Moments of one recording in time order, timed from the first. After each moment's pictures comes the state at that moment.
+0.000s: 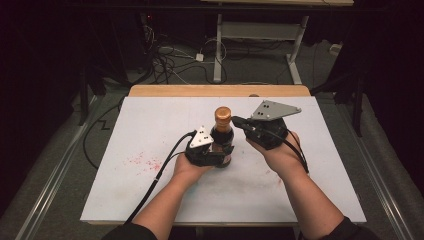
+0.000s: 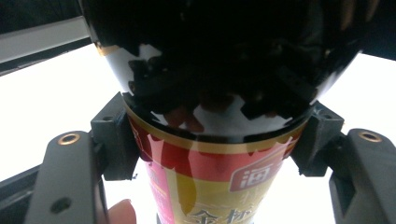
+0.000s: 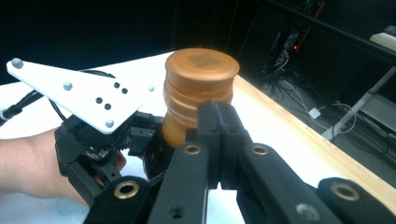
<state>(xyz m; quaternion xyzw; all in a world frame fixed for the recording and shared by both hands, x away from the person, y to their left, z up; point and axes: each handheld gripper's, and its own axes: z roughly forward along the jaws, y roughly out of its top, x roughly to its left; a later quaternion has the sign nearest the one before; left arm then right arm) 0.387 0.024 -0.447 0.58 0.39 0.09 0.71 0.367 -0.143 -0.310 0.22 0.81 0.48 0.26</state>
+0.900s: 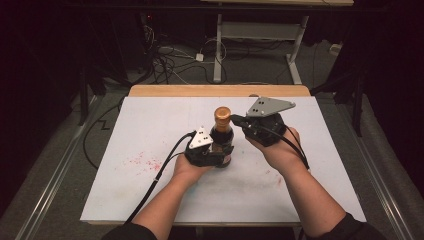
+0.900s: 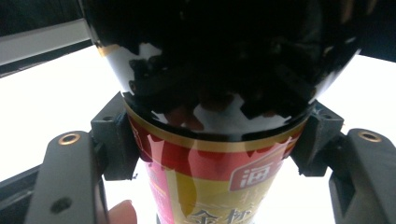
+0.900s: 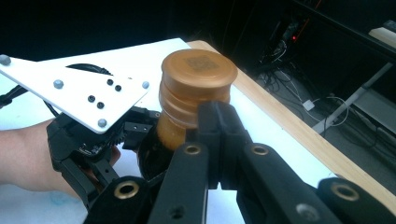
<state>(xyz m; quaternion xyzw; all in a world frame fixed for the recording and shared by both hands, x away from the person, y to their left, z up) 0.387 0.018 -0.445 0.54 0.41 0.08 0.73 0.369 -0.136 -0.301 0.21 0.83 0.44 0.27</state>
